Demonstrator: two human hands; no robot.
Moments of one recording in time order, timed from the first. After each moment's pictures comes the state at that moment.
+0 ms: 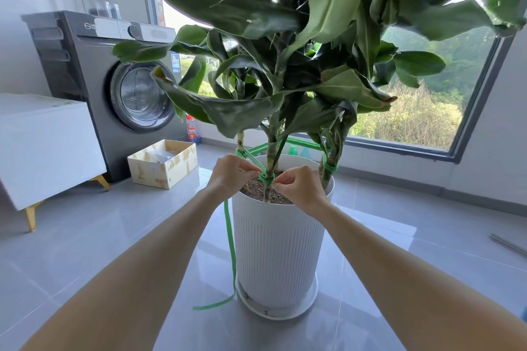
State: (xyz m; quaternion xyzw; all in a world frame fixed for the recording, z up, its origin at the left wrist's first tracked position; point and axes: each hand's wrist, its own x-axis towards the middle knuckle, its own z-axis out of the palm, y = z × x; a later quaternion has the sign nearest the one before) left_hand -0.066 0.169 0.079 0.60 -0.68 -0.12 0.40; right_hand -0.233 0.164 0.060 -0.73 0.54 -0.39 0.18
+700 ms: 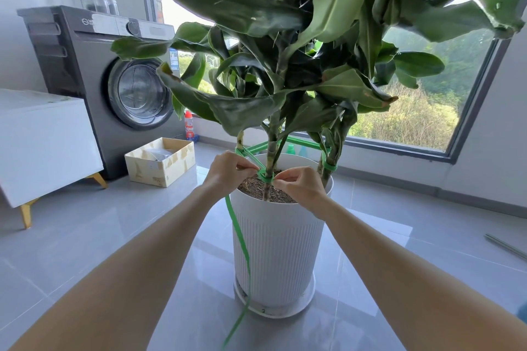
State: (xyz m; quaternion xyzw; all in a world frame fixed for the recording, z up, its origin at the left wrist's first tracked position) left_hand -0.060 0.170 0.081 0.60 -0.69 -0.10 0.39; right_hand -0.235 0.164 0.060 -0.68 0.54 -0.41 0.26
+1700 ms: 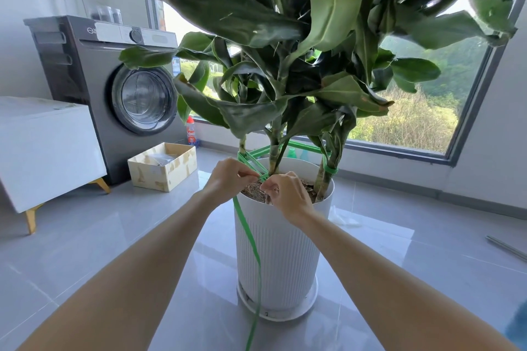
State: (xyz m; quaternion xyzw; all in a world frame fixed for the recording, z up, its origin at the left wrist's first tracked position) left_hand -0.052 0.179 0.084 0.59 -0.72 -0.10 0.35; right_hand -0.206 0.164 0.043 -0.76 0.54 -0.34 0.14
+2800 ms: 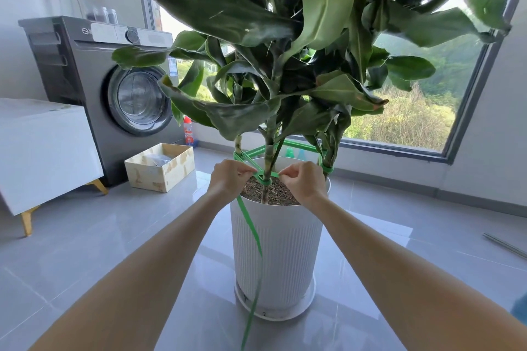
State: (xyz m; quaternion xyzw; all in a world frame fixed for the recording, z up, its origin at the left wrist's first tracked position) left_hand -0.070 0.178 0.080 0.63 -0.65 -0.11 0.41; right_hand -0.238 0.156 0.067 -0.69 0.58 -0.41 0.12
